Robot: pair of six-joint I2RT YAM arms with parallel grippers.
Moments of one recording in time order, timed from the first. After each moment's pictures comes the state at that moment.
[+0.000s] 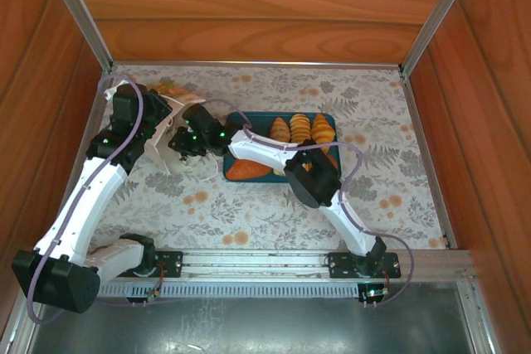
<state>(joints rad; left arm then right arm) -0.24 1.08 1.05 -0.44 -0.17 -0.86 1.01 2.36 1.95 -0.26 -0.27 1.00</state>
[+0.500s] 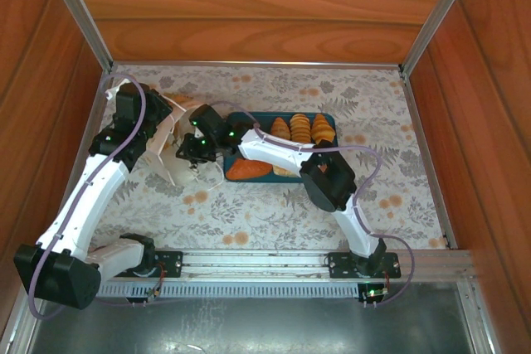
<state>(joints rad) -0.24 1.11 1.05 -0.44 -0.20 -0.86 1.01 2.20 1.81 -0.37 -0.38 0.93</state>
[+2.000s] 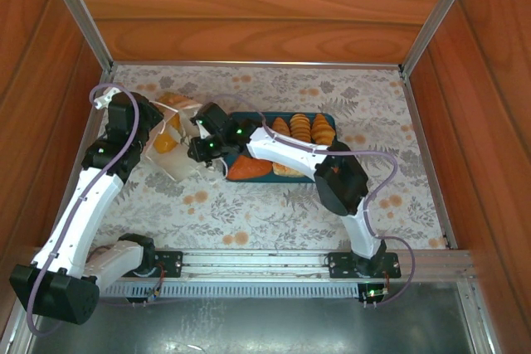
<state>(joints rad) -0.22 1.01 1.00 -0.47 -0.29 -0.83 1.01 2.10 1.76 -0.48 -0.24 0.55</state>
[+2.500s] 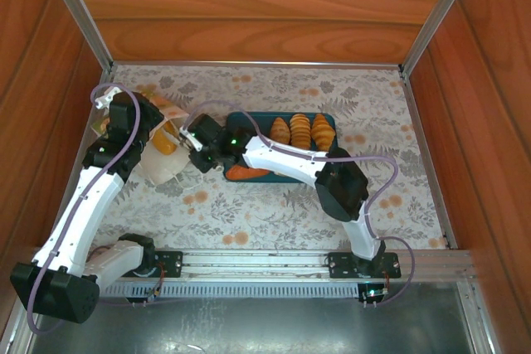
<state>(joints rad) -0.22 1.01 1.00 -0.48 -0.30 -0.81 1.10 2.07 1.72 -0.51 0.05 0.06</state>
